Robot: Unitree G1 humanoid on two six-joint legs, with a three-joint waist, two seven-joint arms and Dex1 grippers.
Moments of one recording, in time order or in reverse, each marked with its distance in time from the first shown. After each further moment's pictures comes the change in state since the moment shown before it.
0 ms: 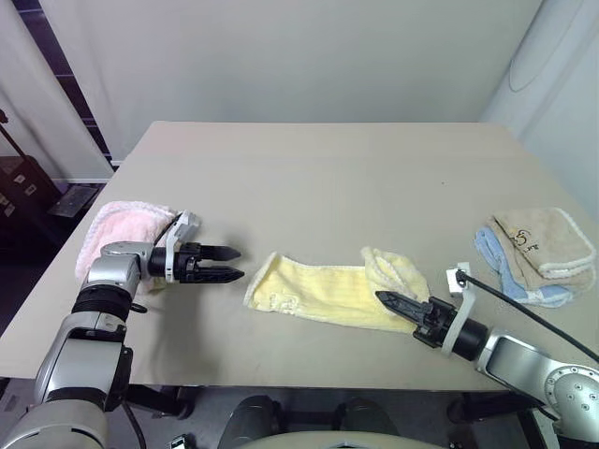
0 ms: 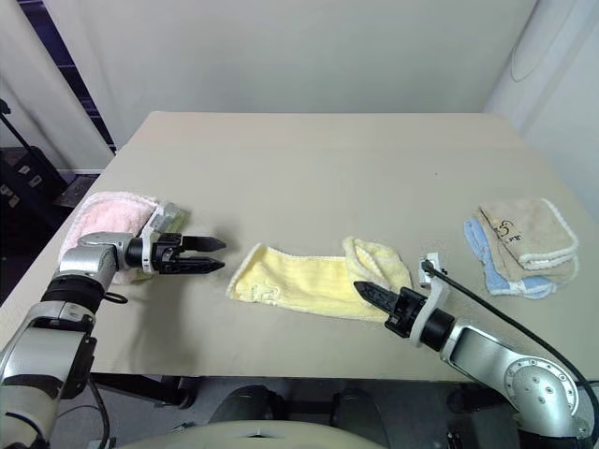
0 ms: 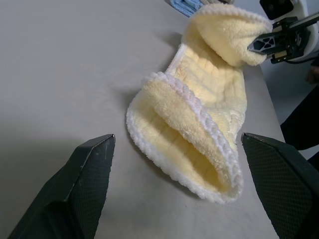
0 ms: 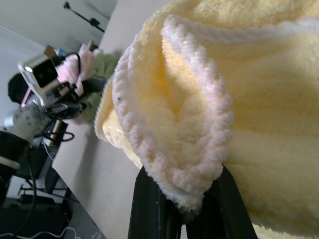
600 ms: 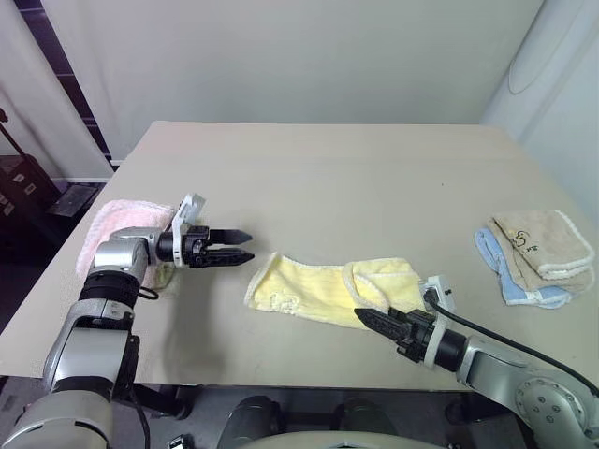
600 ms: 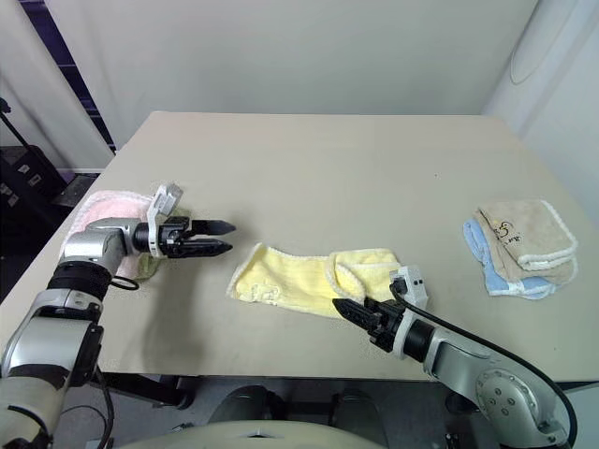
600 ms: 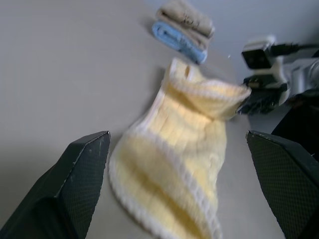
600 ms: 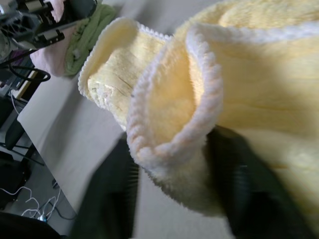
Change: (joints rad) left arm -0.075 -0.031 0.042 -0.090 -0.072 0.150 0.009; right arm 0.042 0.018 0.124 -0.097 -0.356 -0.091 0.206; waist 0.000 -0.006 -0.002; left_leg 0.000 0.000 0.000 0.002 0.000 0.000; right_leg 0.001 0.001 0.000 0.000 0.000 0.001
